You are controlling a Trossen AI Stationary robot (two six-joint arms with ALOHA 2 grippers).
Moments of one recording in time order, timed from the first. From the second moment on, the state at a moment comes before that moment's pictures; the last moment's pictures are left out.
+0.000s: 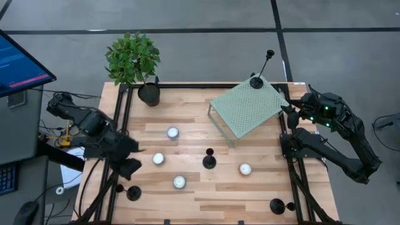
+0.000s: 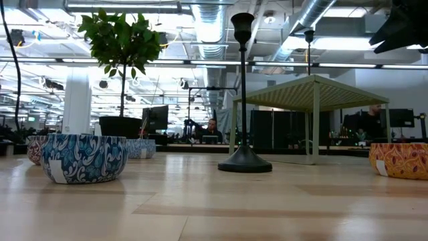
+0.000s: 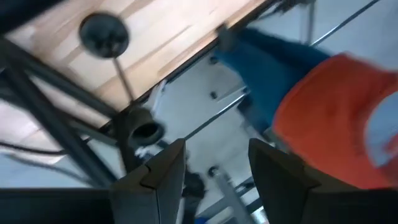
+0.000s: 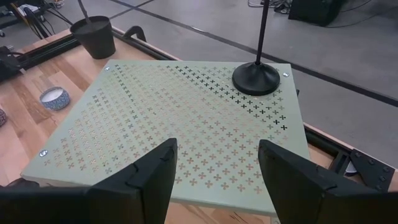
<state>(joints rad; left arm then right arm) -0.58 0.90 1.29 -1.24 0.42 -1.61 -0.75 0.27 0.83 -1.04 0.02 0.09</state>
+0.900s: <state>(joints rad) -0.87 1.01 1.31 -1.20 0.30 -1.71 -0.75 0.27 0.83 -1.04 0.03 0.08</state>
